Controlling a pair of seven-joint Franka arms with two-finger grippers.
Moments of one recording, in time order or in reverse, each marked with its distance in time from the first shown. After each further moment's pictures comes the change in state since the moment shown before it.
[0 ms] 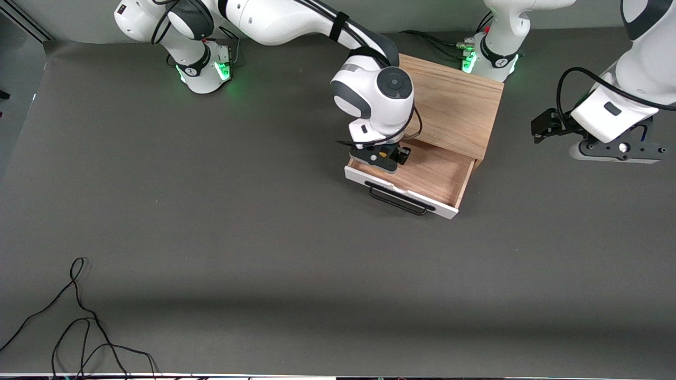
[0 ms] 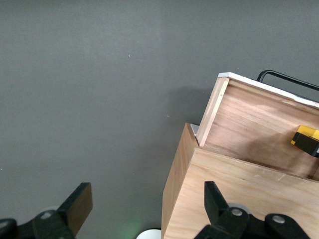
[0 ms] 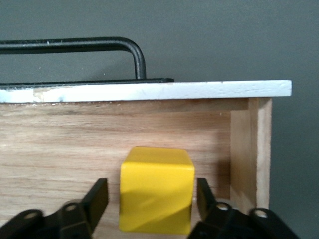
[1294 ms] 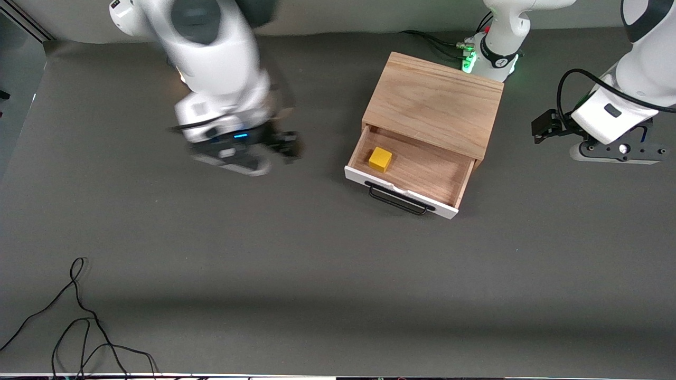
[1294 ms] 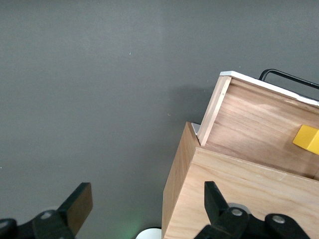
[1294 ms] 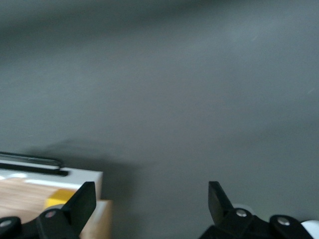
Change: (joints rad) left arm 0.000 0.001 0.005 -0.007 0.000 0.000 0.000; right arm -0.424 -0.520 -0.031 -0.097 -0.001 -0.439 -0.640
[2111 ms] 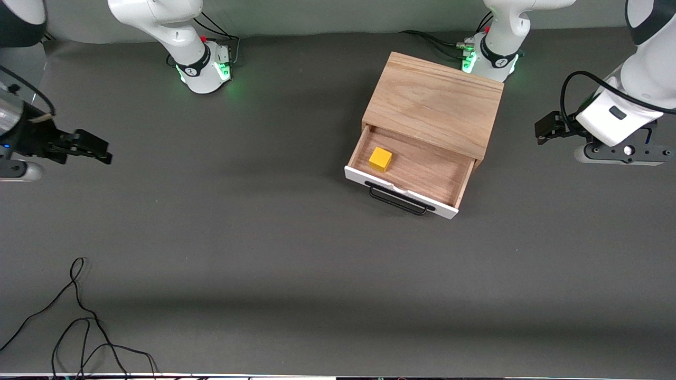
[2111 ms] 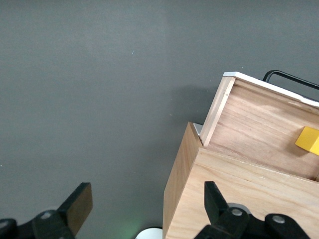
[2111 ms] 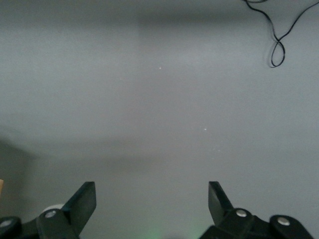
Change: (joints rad) left arm 0.003 0.002 0.009 -0.001 0.000 0.000 0.000; right arm -0.496 -0.279 0.004 -0.309 0.000 0.013 -0.727
